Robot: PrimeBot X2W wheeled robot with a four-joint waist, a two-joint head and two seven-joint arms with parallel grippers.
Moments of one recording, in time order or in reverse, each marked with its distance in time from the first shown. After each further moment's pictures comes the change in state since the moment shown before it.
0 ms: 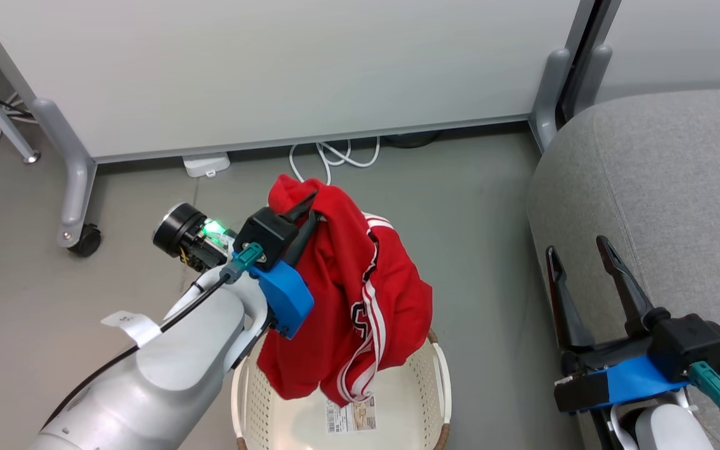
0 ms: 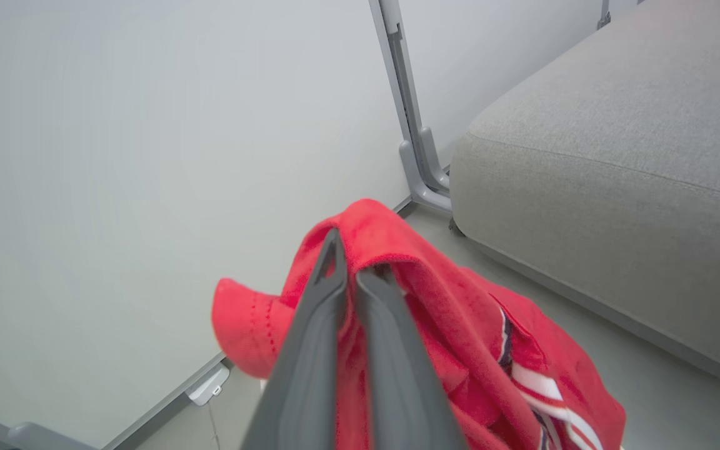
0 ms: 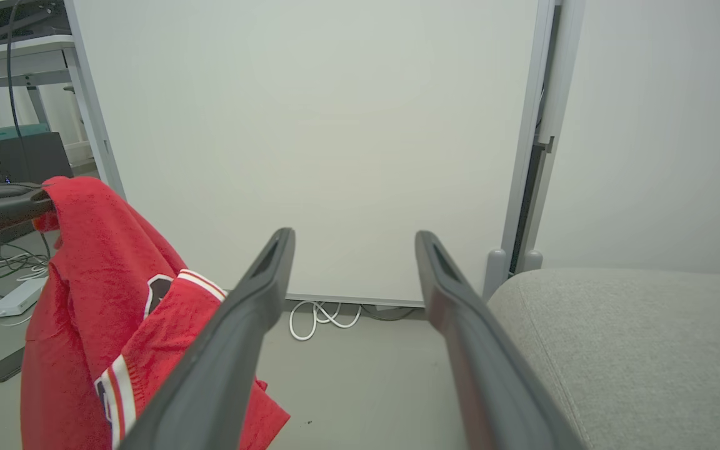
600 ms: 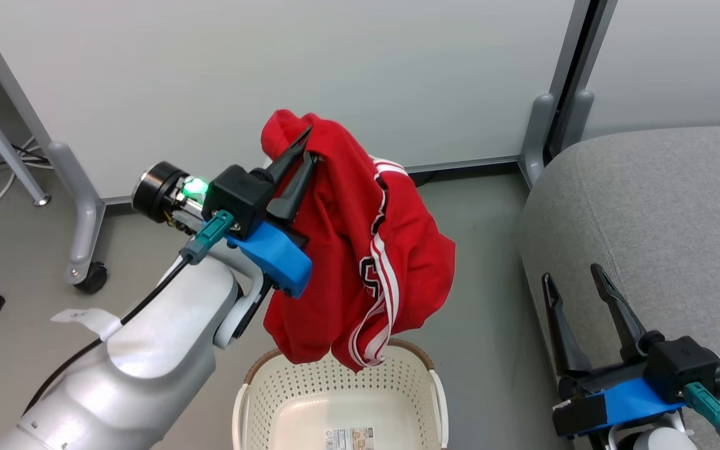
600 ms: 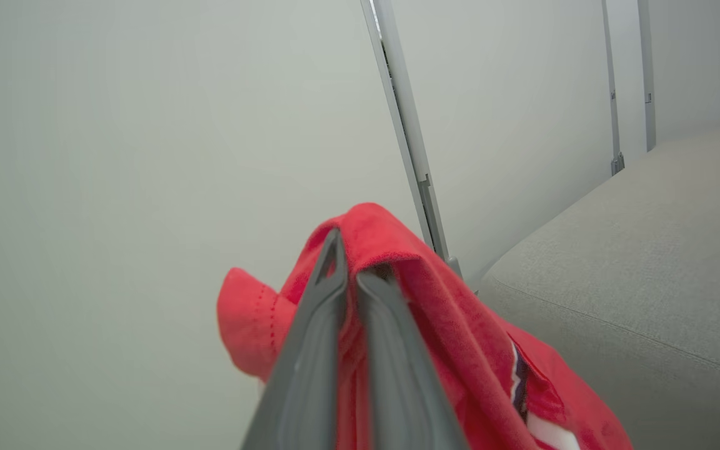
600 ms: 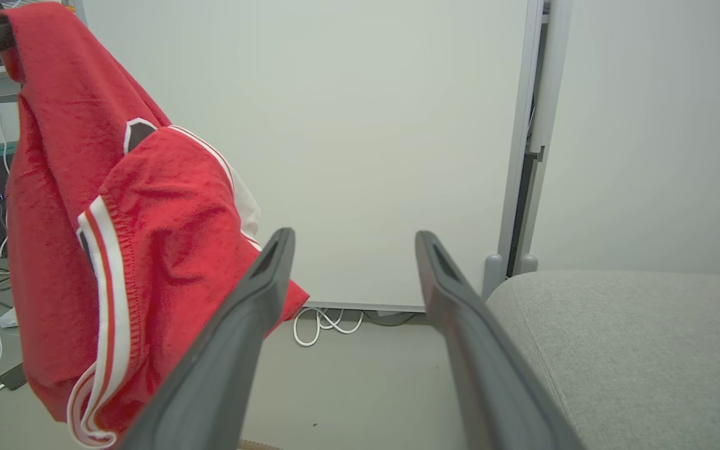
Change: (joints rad) left arm 0.008 0.059 0.135 -0.267 -0.026 0.085 0.004; right arm 0.057 0.000 0.012 0.009 0.021 0.000 0.000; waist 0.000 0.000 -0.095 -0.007
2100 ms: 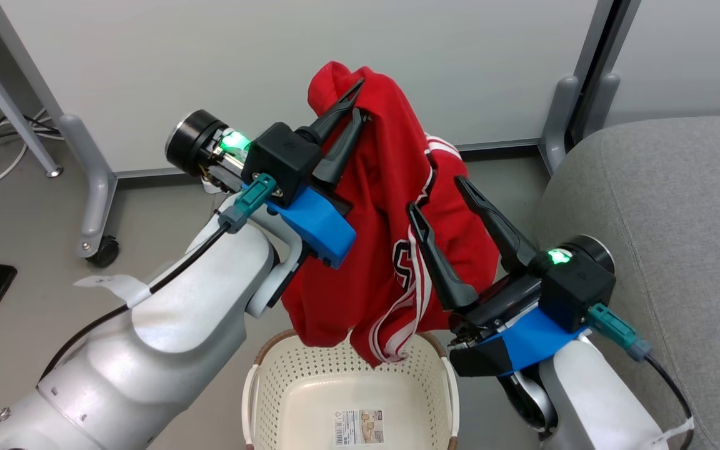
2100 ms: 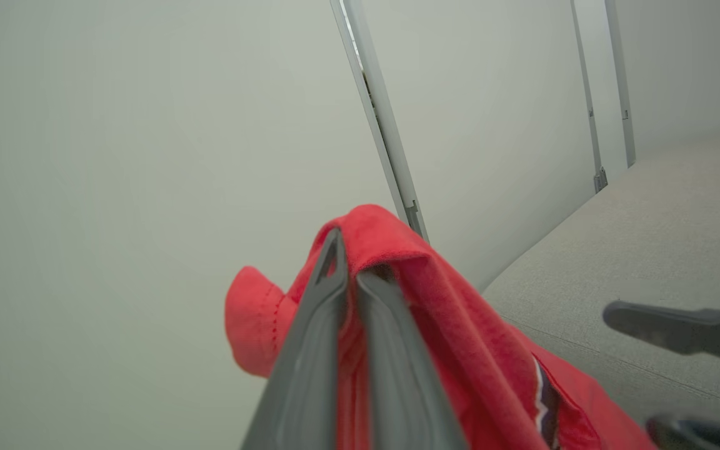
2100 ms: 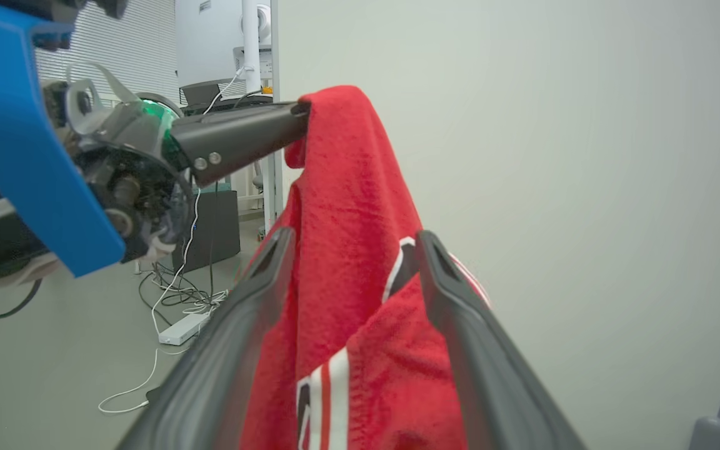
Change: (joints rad) left arm -0.109 -0.041 -0.035 -0.069 0.006 0.016 0.049; right arm -0.285 0.000 0.322 0.014 0.086 0.000 0.000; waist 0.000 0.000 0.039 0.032
